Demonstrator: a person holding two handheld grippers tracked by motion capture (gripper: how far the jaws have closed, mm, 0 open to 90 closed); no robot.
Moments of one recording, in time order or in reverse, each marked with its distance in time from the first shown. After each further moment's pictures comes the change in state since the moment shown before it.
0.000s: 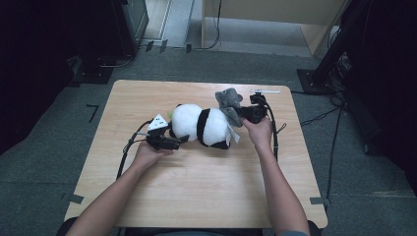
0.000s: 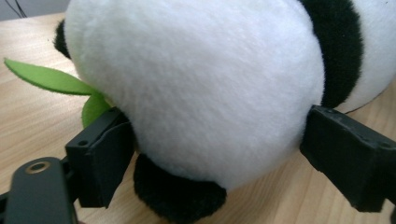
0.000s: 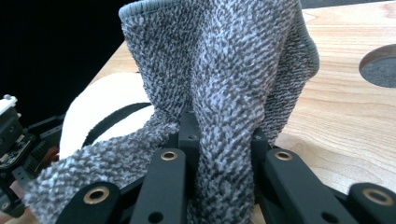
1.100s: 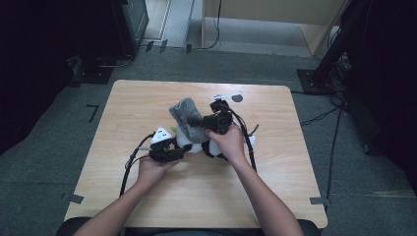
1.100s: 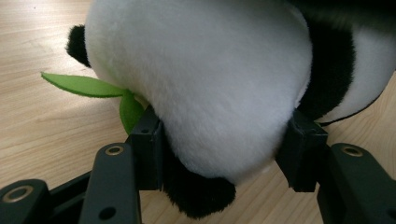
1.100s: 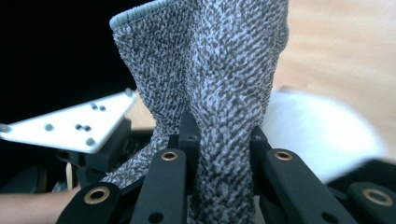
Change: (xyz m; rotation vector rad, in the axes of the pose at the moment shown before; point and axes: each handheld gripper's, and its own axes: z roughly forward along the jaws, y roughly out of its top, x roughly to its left) left arm -0.055 -0.007 -0.023 0.017 0.054 -0.116; right arm 0.139 -0.016 0.036 0.161 0.194 -0.141
